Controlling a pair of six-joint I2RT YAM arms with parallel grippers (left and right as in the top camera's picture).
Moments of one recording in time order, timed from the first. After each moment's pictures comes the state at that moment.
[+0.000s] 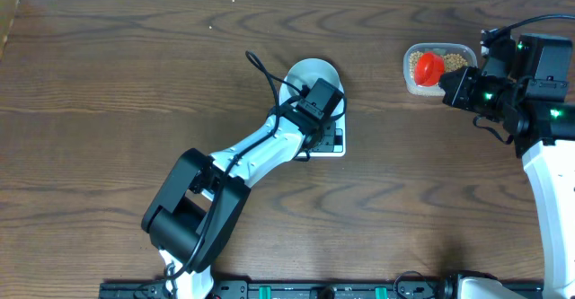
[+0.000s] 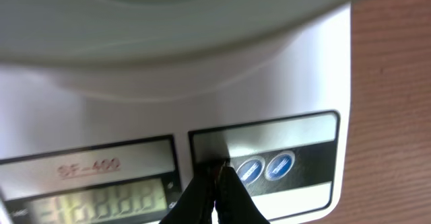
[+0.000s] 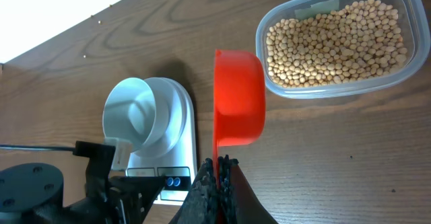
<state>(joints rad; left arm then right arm) -0.64 1.92 1.22 -0.51 0.01 -0.52 -0.08 1.35 1.24 -0.73 -0.40 0.28</state>
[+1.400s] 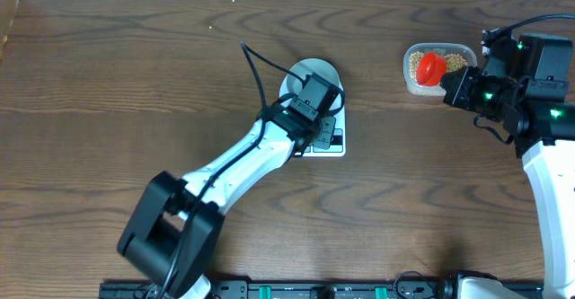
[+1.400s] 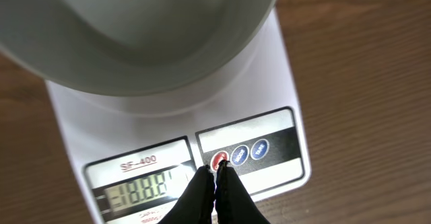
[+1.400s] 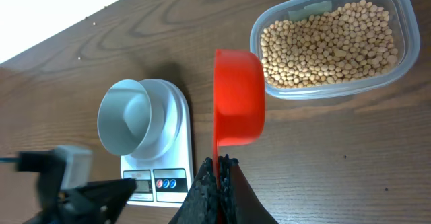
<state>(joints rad) -0.65 1.77 1.20 -0.52 -0.04 -0.35 -0.08 1.35 1.24 -0.73 -0.38 0.28</state>
